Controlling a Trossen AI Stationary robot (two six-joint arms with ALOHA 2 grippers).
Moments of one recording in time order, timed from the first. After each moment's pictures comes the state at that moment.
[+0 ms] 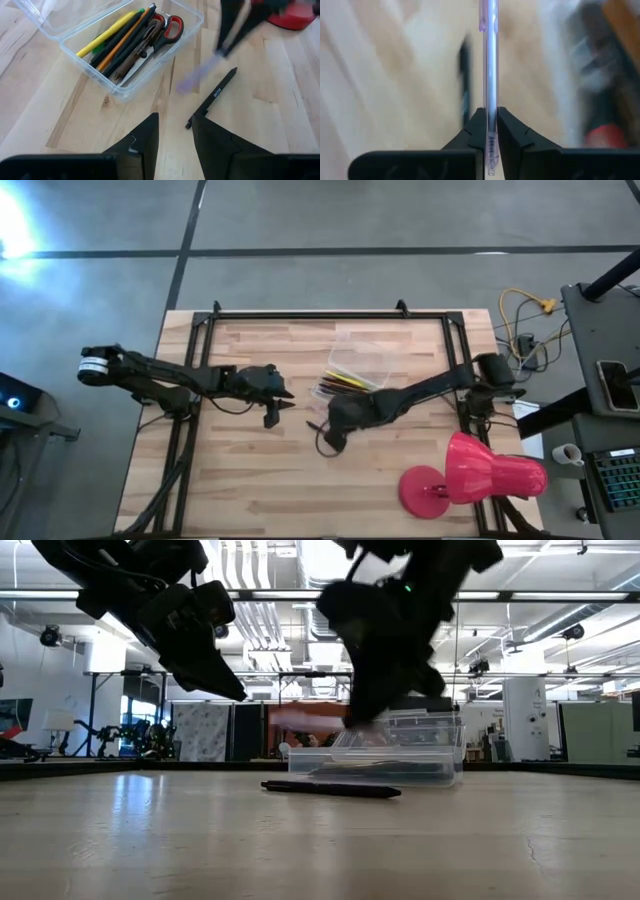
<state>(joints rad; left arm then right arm) 0.02 1.20 0.57 0.02 -0.01 -0.19 0.20 1.87 1.25 -0.46 0.19 0.81</state>
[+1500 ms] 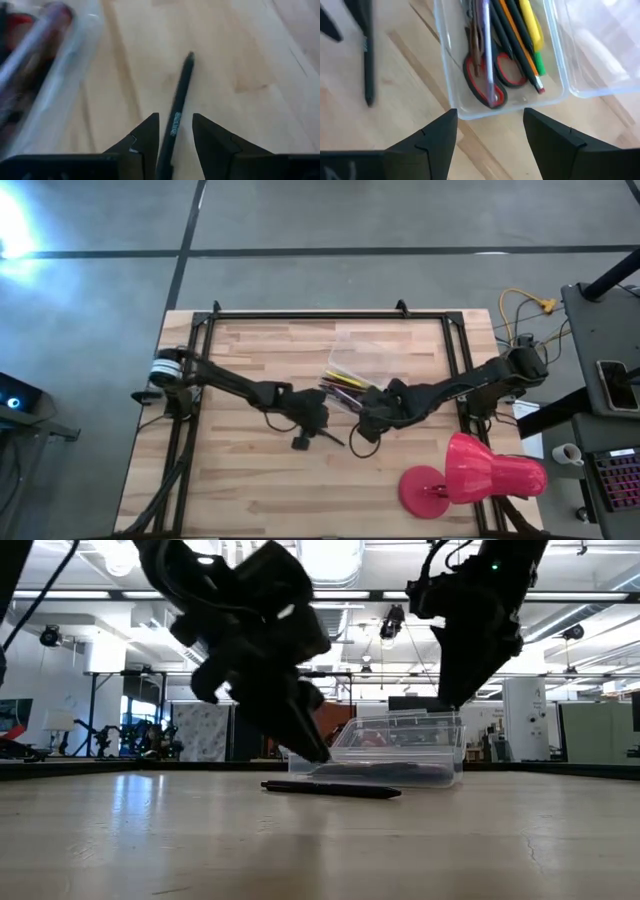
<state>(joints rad) -0.07 1.80 0.97 0.03 0.17 0.16 0.26 1.60 1.11 -0.85 0.39 0.88</state>
